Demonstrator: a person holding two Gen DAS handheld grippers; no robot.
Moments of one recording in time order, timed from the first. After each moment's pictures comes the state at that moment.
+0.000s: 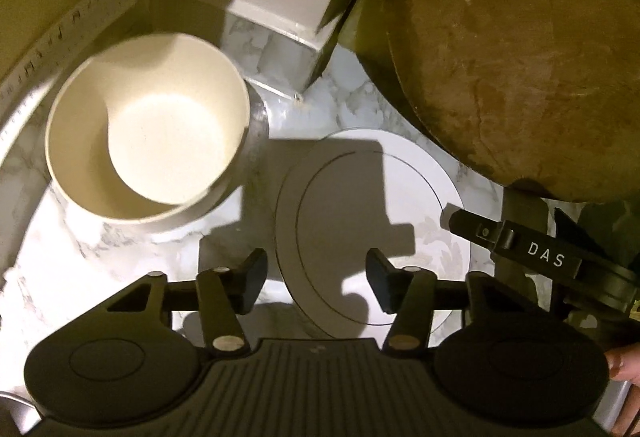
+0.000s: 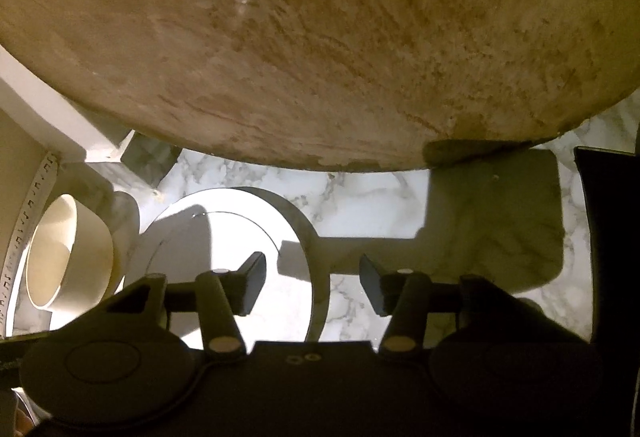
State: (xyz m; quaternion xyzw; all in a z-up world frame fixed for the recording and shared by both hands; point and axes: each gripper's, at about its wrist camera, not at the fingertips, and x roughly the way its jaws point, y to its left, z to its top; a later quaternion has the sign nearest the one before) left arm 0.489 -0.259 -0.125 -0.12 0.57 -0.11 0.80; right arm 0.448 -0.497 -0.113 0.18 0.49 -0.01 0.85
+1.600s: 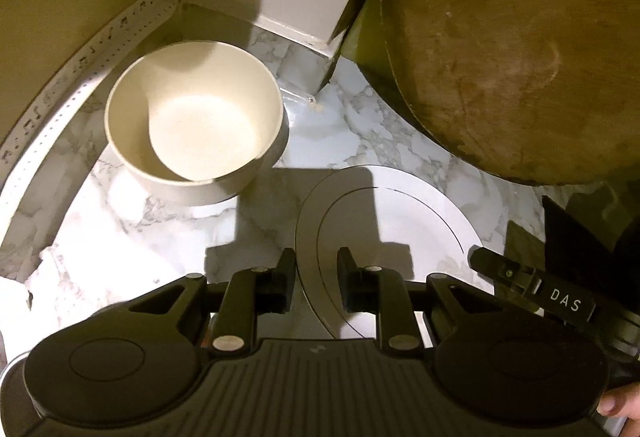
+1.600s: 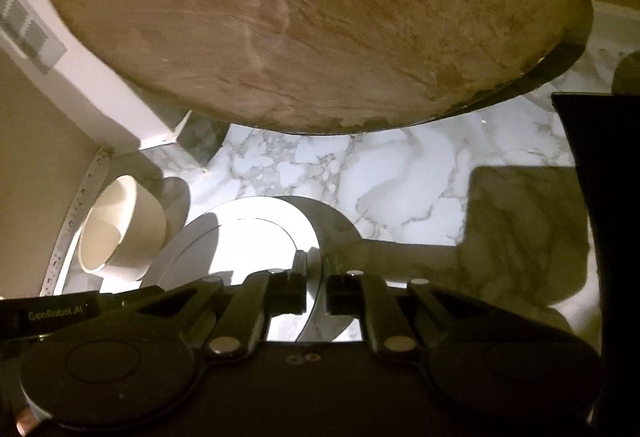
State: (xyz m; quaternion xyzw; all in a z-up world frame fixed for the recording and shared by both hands) left arm 0.451 -0.243 -0.103 -0.11 0.54 -0.12 0.83; right arm 0.375 -0.467 -0.087 0.23 0.44 0.00 0.87
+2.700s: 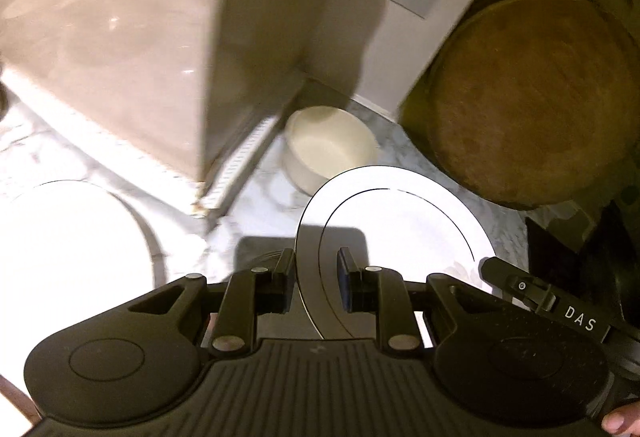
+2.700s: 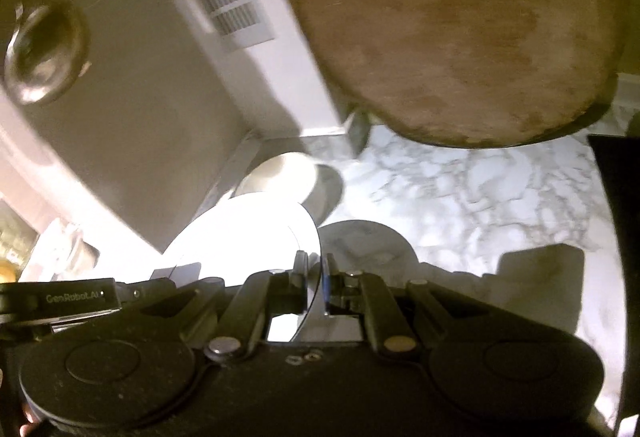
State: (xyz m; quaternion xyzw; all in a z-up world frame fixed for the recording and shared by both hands) left arm 0.342 -0.115 -0.001 -0.14 0.47 -0.08 0.87; right arm 0.287 -0.339 -0.001 0.18 0.38 0.06 0.90
